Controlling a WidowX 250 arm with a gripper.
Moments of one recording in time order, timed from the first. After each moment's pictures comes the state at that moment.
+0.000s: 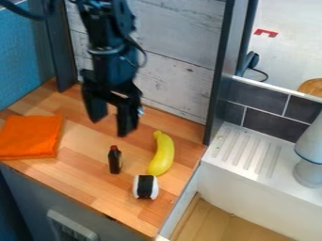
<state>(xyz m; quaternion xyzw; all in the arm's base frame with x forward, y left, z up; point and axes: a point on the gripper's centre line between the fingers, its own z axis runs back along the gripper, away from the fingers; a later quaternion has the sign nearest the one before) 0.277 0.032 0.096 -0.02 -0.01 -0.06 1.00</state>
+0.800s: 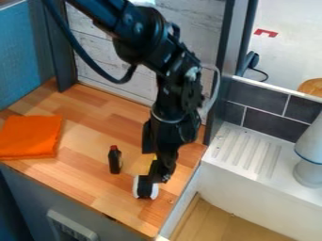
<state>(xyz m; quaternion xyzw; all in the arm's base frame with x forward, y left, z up) 0.300 -0.022 0.027 0.09 0.01 -0.38 0.92</state>
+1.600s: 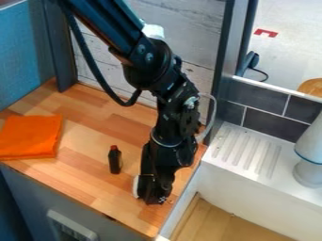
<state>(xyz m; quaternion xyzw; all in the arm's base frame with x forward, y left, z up) 0.293 -0.023 -0.009 0.08 0.04 -0.40 0.91</state>
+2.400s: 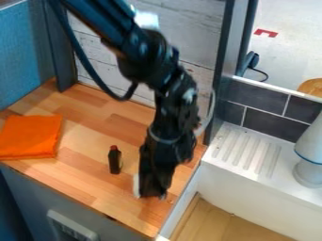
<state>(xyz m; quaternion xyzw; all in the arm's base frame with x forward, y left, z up) 0.293 -0.024 0.007 0.08 0.02 -0.37 0.93</state>
